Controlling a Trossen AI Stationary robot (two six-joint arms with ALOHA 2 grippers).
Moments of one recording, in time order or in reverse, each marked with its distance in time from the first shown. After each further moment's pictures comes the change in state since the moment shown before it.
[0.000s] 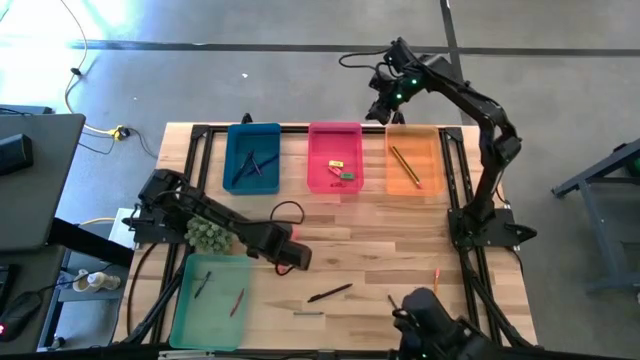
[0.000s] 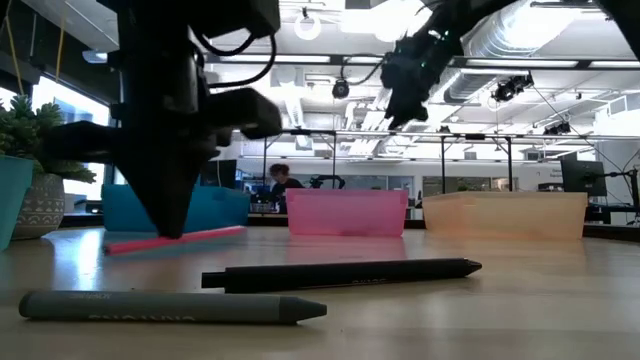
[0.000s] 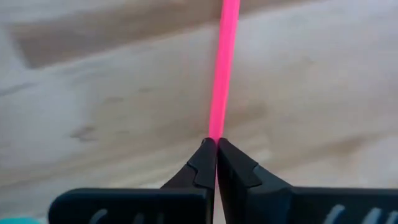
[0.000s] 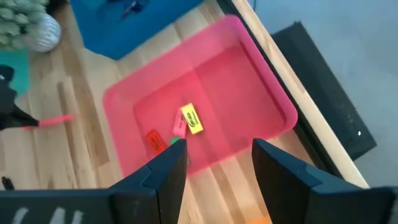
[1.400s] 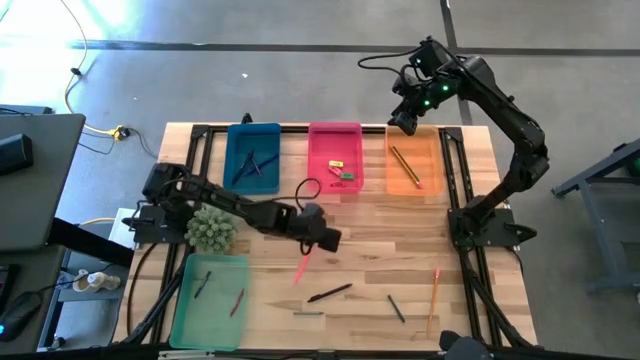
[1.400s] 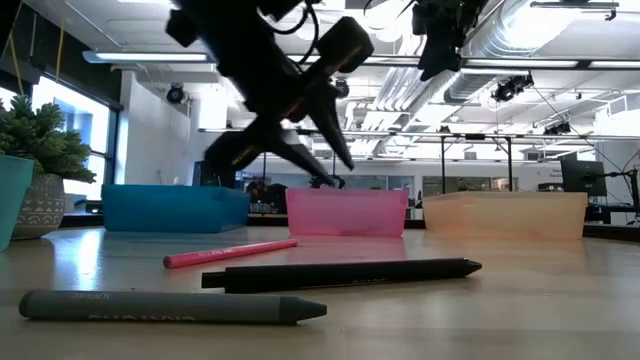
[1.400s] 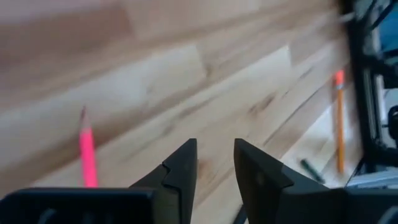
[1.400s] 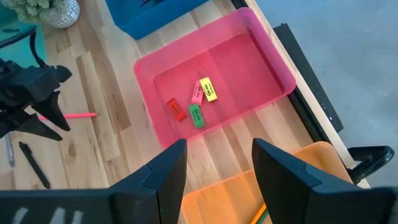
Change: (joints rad) left arm 0.161 -0.005 0.013 0.529 -0.082 0.316; right arm 0.065 -0.270 -0.001 -0.218 0.117 -0.001
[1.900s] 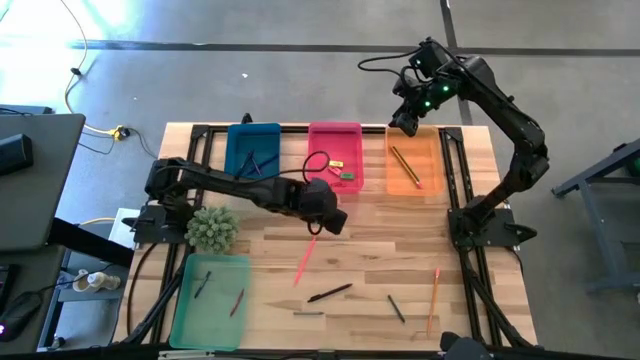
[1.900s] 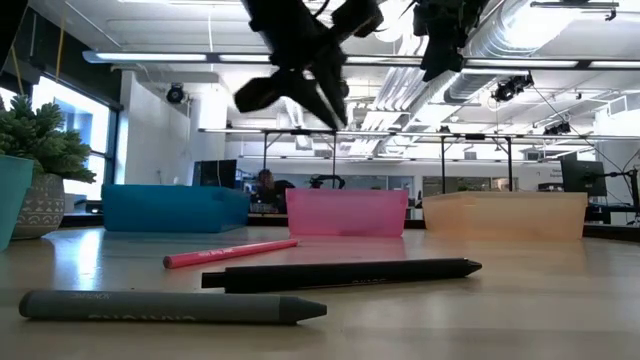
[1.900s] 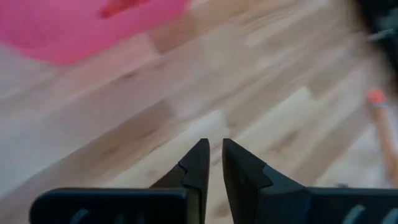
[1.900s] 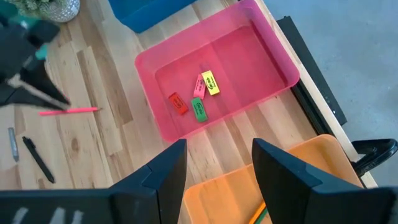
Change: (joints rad) left arm 0.089 0.000 0.335 -0.503 -0.077 0.258; right arm 0.000 0.000 0.000 -0.026 0.000 0.000
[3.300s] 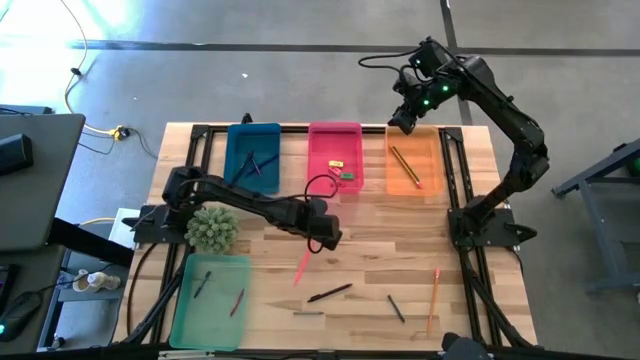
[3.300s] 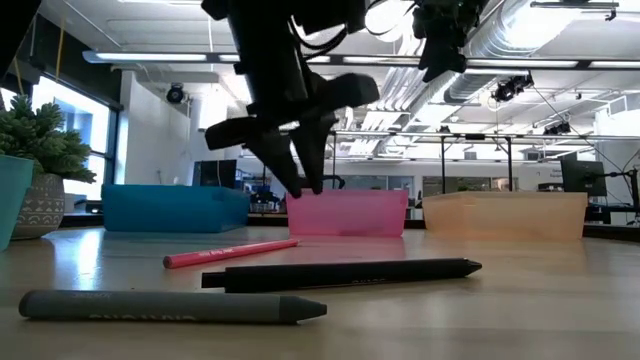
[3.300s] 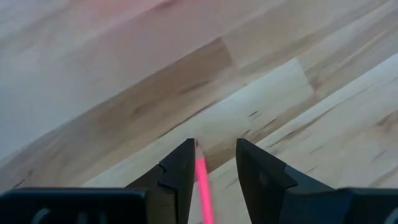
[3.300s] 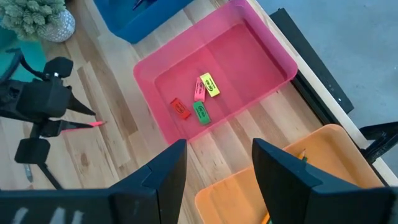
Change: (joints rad) left arm -0.062 0.146 -0.038 -0.064 -0.052 -0.082; right arm 0.000 0.001 0.000 0.012 0.007 0.117
